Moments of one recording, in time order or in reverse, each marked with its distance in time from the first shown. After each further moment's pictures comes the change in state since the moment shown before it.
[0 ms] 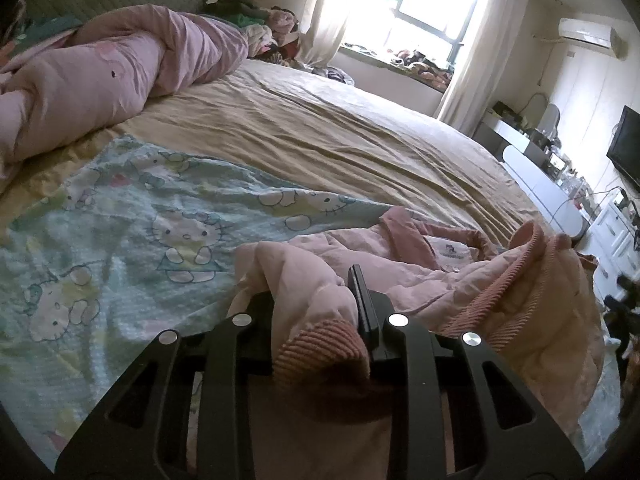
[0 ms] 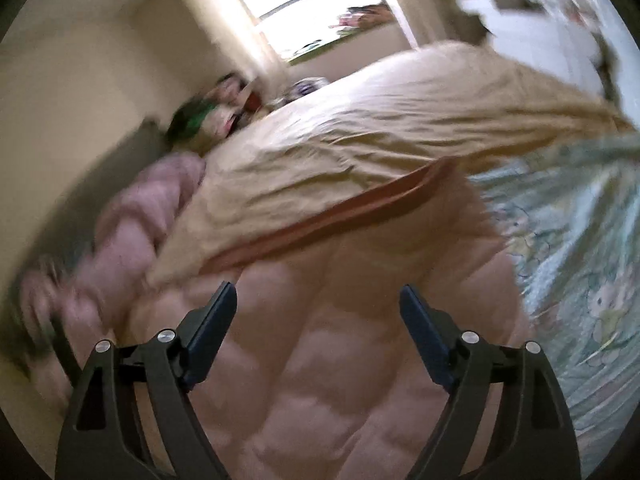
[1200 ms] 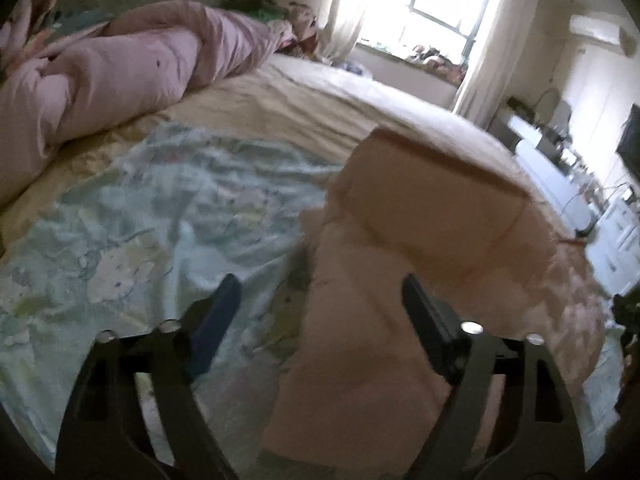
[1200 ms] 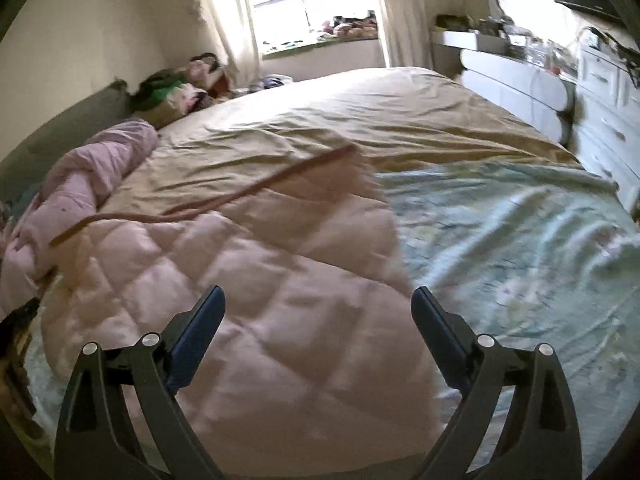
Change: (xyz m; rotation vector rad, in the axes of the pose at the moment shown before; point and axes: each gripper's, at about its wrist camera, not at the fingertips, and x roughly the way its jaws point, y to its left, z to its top) left arm -0.055 0.044 -0.032 -0.008 0.040 0.071; right arm -0.035 -0.051 -0.042 -0.081 -0.015 -0.255
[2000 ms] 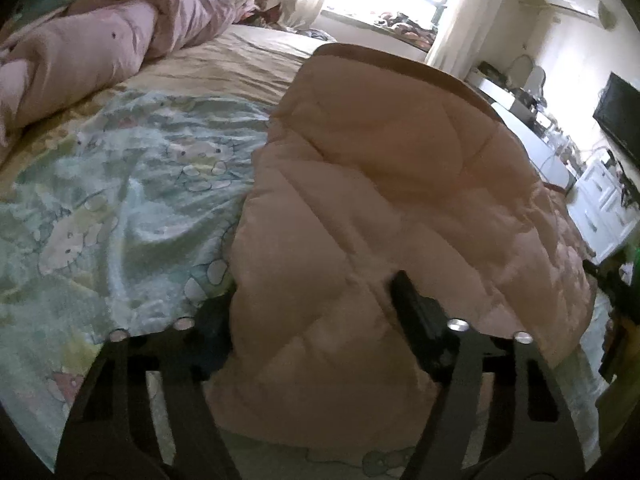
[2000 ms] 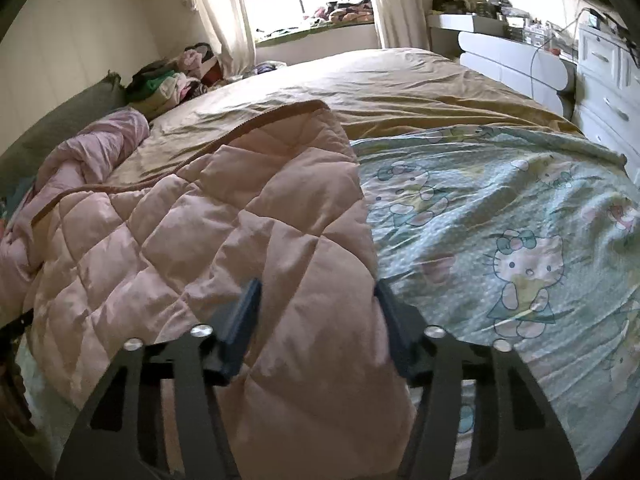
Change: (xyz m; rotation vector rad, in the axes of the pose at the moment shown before) left arm 0.022 -0.027 -0.036 0.076 0.096 -0.116; right arm 0.035 -0.031 -0.031 0.024 0.030 0.023
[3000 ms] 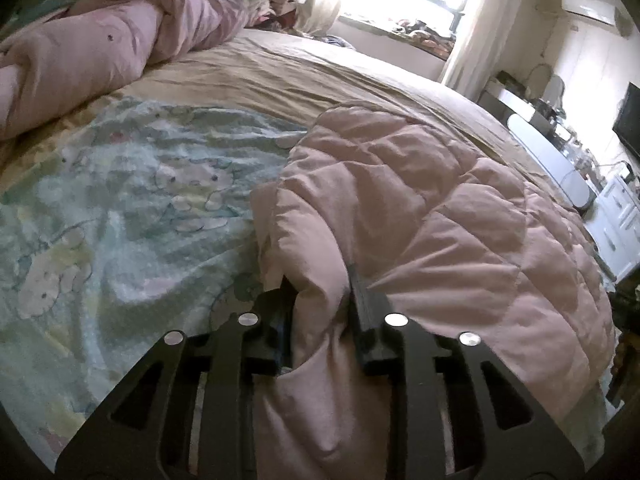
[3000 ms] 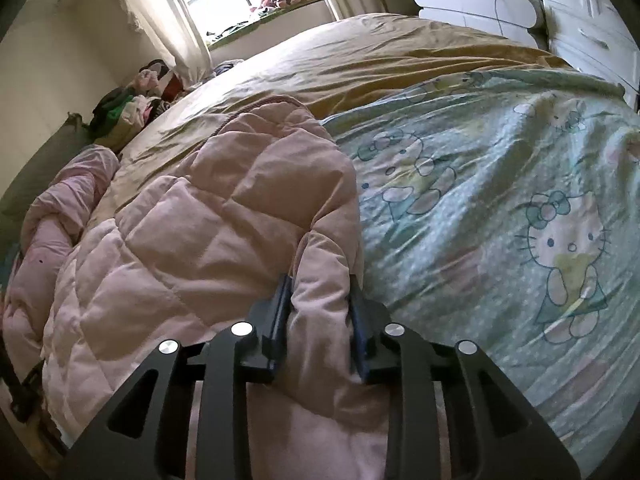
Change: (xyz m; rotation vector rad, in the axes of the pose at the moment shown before) left arm 0.055 0.010 0.035 -0.044 -0.025 0.069; right arm 0.055 -0.014 0.020 0.221 0.070 -0.027
